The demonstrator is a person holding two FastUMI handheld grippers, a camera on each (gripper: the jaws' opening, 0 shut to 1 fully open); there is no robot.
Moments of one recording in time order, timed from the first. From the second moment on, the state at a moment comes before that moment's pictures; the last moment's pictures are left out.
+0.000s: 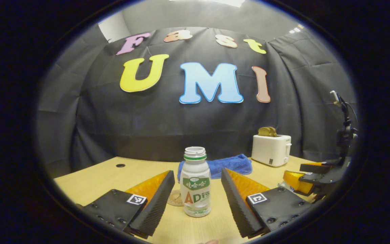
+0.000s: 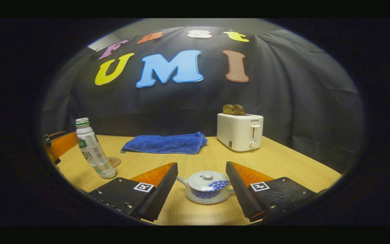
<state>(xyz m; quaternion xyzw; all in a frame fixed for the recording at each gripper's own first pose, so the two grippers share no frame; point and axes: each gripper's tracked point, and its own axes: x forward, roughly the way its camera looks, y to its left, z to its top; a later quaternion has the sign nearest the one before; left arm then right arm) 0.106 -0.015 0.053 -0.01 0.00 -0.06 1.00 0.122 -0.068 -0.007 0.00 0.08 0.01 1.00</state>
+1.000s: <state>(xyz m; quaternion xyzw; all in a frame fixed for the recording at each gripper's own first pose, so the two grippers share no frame) 0.127 -0.015 0.028 -0.02 0.01 -0.08 1.00 0.101 -0.038 0.023 -0.05 0.01 0.04 1.00</state>
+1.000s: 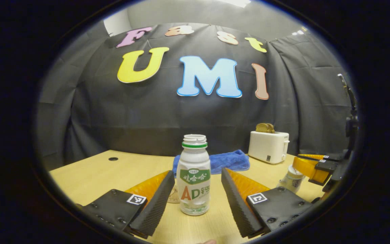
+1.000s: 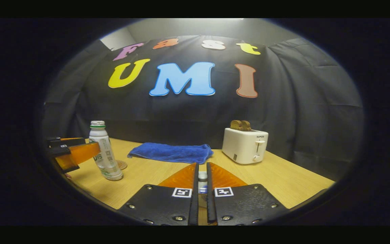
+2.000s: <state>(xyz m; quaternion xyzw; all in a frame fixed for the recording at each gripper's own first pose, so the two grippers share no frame) 0.163 -0.015 -0.008 -0.01 0.06 -0.09 0.99 0.076 -0.032 0.029 -0.04 0.00 0.07 1.00</state>
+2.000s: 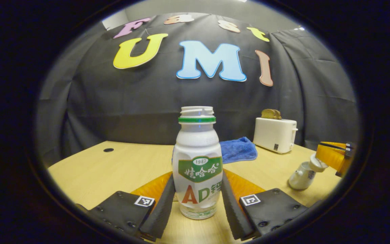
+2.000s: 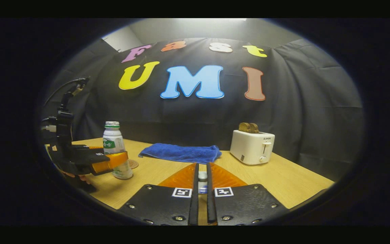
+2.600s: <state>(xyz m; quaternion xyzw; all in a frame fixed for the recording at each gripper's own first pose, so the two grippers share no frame) 0.146 -0.046 0.001 0.11 0.06 -0.11 0.99 -0.011 -0.069 0.020 0.00 0.02 0.05 1.00</state>
